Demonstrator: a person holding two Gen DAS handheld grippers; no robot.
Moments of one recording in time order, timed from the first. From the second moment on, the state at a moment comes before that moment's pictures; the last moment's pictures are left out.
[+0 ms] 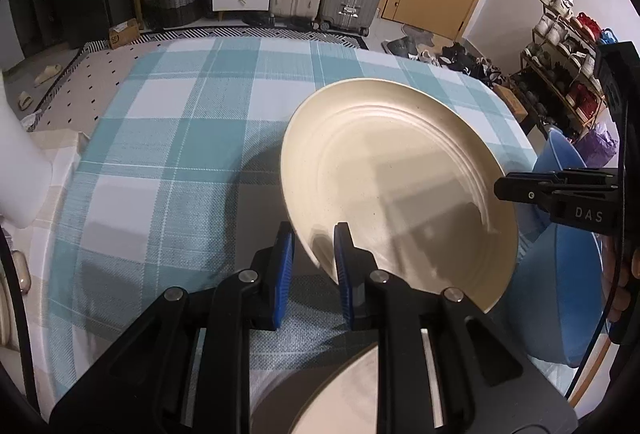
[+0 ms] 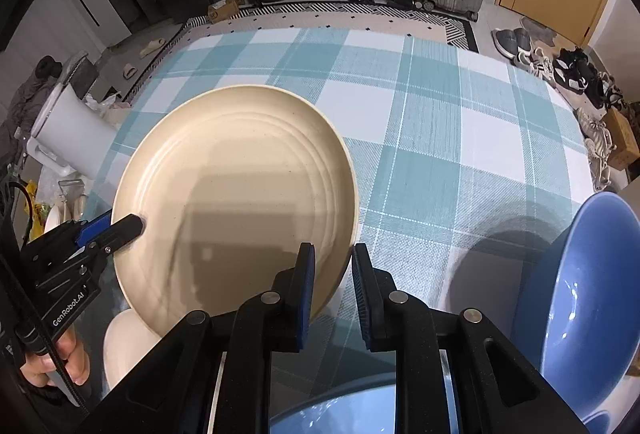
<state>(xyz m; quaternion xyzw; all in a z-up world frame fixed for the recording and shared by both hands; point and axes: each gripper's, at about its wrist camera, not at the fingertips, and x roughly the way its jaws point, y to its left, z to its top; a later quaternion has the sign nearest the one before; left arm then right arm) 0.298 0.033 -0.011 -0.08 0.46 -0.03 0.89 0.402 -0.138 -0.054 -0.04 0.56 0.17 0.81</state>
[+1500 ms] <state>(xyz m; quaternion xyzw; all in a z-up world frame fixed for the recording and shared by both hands) 0.131 0.025 0.075 -0.08 0.39 -0.02 0.92 0.261 -0.130 0.016 -0.04 0.49 0.19 0.85</state>
